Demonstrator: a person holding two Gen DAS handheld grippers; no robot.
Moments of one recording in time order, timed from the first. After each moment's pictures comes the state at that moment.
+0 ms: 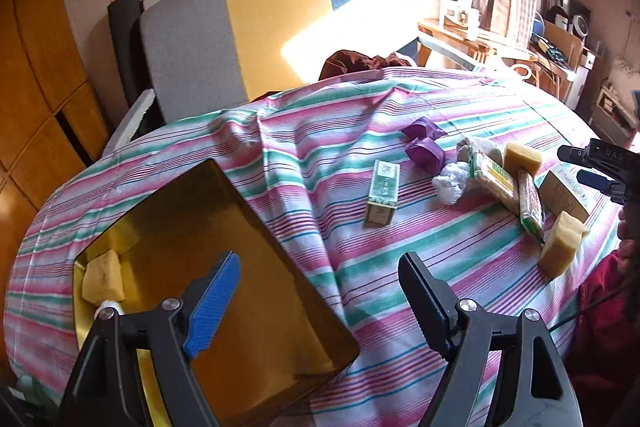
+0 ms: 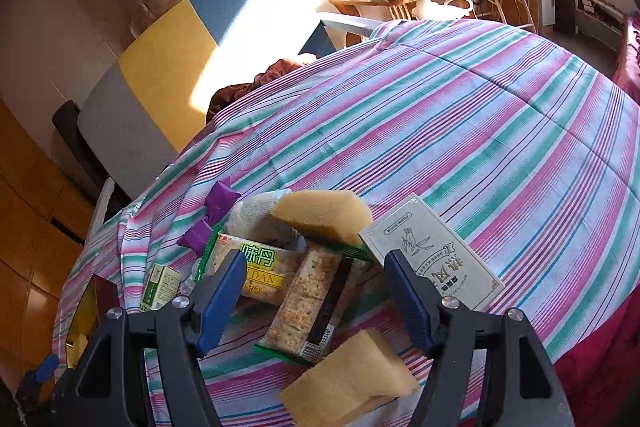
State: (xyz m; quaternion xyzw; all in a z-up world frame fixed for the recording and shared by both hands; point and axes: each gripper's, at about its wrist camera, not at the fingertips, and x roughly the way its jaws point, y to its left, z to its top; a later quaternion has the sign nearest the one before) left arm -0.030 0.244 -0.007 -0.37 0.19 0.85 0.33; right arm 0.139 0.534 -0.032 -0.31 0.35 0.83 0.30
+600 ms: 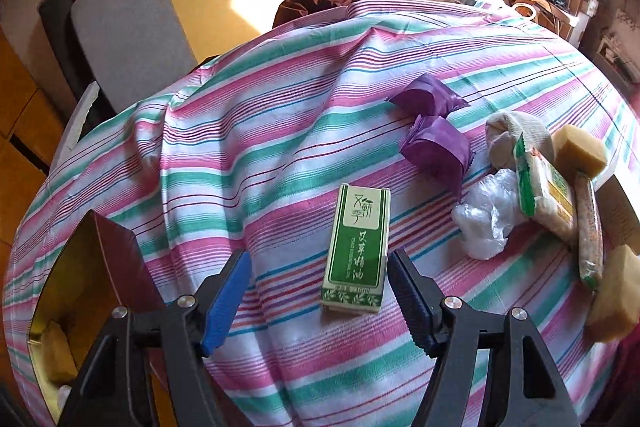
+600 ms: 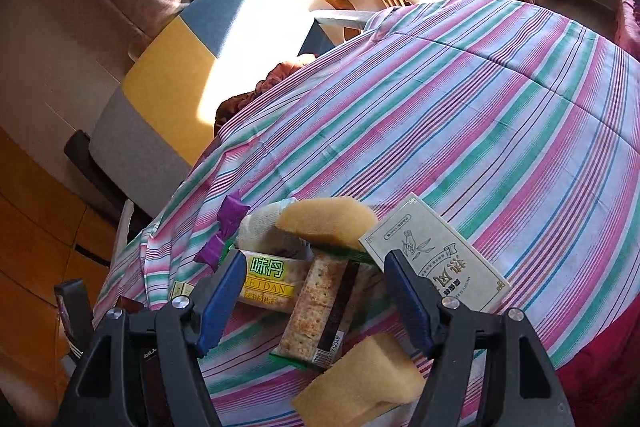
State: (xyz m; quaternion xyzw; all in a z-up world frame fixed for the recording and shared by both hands) left arm -0.103 0.372 -0.082 -0.43 0.27 0.79 0.33; right arm 0.148 0.549 -0.037 -0.28 0.41 0.82 0.28
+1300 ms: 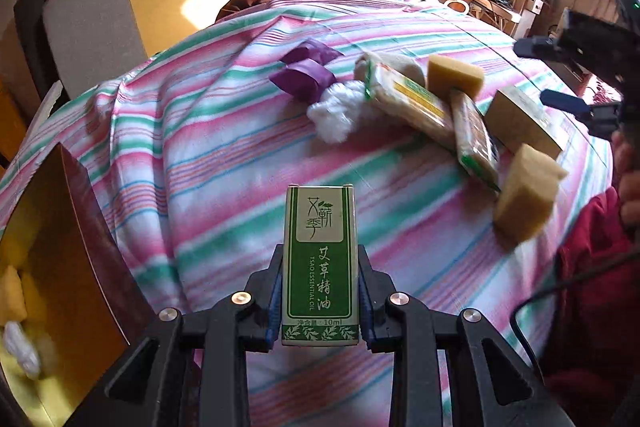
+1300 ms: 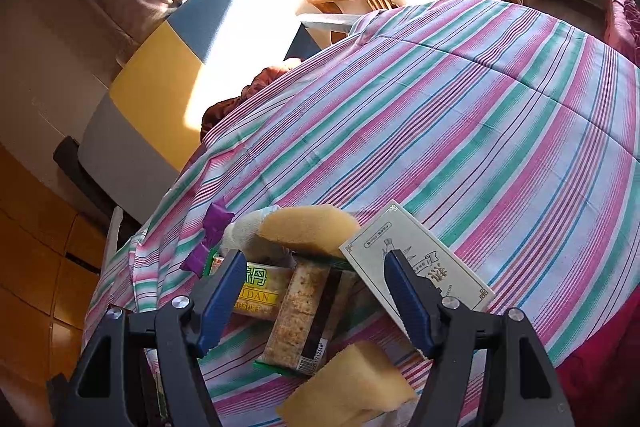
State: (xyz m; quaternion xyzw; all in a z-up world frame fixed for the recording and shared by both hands) left arm 0.017 0.322 -0.085 -0.43 0.23 0.76 0.42; right arm 0.151 0.556 -0.040 -0.28 0.41 0.81 0.30
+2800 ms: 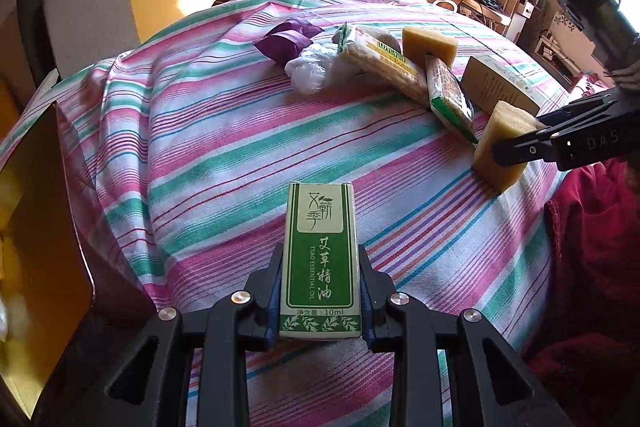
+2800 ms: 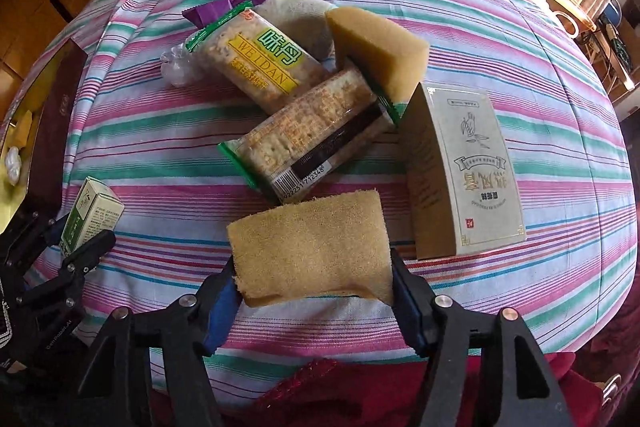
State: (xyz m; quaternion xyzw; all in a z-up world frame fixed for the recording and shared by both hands) left arm 0.043 0.302 -0.105 -0.43 0.21 0.76 0.43; right arm 0.123 0.489 -0.078 -0.59 0.16 0.77 0.17
